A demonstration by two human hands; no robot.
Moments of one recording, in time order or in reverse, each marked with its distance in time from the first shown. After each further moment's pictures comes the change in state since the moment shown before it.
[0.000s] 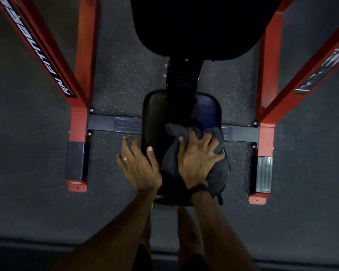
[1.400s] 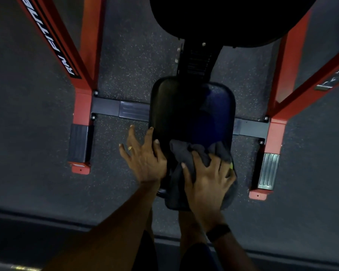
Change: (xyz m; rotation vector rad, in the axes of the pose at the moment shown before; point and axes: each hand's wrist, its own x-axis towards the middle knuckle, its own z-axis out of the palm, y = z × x) left_hand 0.005 -0.009 0.005 0.098 -0.061 -0.002; right_hand -0.068 0.035 -0.021 0.052 -0.148 -0.143
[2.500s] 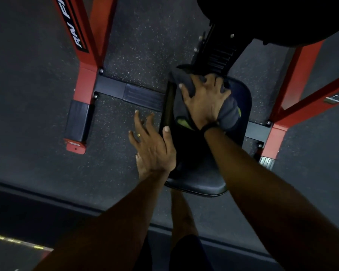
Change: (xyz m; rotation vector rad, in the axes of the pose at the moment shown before) left_hand 0.000 0.005 -0.007 -0.143 0.054 -0.079; right_hand 0.185 -0.076 0.039 -0.181 0.113 -0.237
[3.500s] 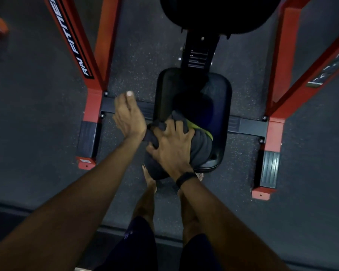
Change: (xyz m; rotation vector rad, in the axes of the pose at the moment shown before) left_hand 0.047 0.000 -0.049 -0.502 0.098 -0.147; right_hand -0.185 -0.026 -0.050 0.120 -0.067 -0.210
